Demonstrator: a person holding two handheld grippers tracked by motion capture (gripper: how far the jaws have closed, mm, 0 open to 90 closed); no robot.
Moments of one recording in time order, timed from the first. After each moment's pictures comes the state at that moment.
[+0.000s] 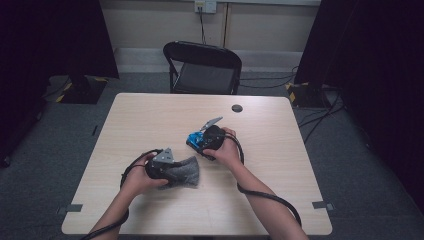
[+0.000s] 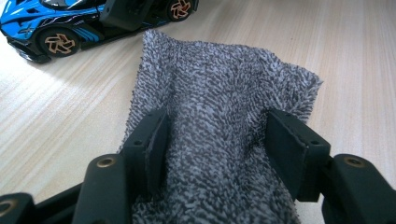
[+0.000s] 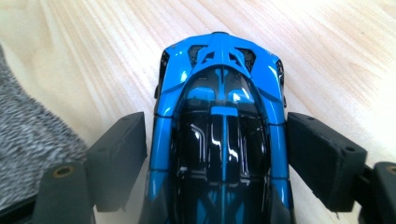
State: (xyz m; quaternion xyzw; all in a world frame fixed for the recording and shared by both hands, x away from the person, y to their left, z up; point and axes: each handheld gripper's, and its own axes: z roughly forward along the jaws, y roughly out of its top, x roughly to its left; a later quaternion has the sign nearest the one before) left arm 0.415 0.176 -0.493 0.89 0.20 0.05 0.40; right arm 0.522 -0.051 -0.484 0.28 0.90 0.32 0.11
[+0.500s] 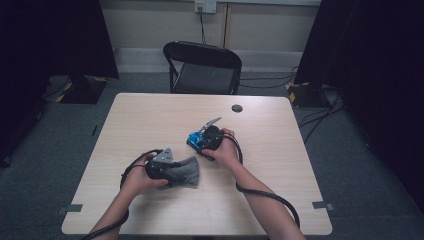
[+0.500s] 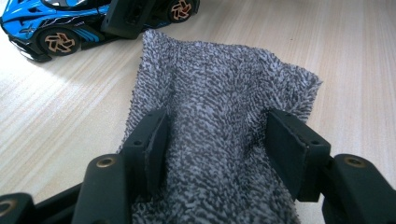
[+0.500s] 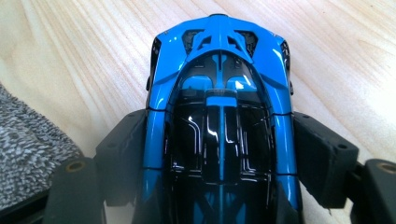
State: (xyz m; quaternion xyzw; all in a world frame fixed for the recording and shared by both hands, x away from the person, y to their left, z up) left arm 0.414 0.176 -0.493 0.89 0.20 0.05 0.40; right arm 0.524 -0.048 -0.490 0.30 0.90 0.30 0.10
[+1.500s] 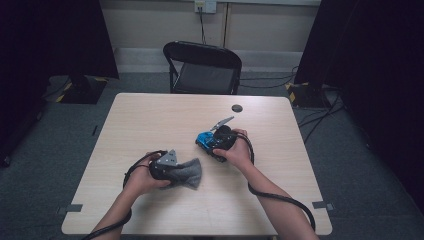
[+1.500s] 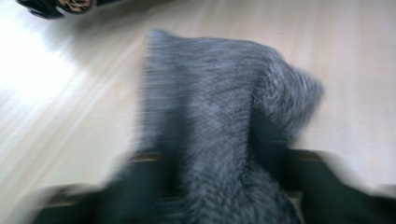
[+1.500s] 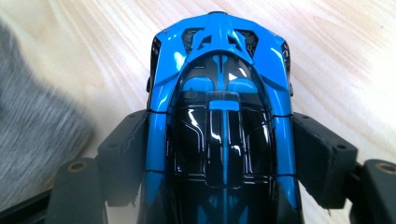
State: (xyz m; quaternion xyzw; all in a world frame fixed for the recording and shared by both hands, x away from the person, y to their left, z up) left arm 0.412 0.165 -0.491 0.91 0.17 0.05 0.38; right arm 0.508 -0.085 -0.467 0.31 0.89 0.30 0.10
